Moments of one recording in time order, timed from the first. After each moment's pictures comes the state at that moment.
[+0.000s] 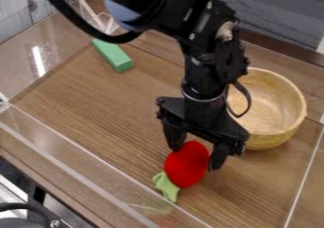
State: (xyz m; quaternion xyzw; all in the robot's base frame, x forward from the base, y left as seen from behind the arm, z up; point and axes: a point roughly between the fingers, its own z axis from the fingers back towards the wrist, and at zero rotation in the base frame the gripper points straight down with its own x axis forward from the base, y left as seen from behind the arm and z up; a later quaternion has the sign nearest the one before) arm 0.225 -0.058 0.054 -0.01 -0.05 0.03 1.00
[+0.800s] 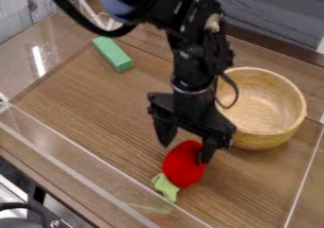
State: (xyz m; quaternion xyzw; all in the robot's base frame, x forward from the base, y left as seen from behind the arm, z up) arm 0.229 -0.041 0.053 -0.01 -0.03 0.03 1.00
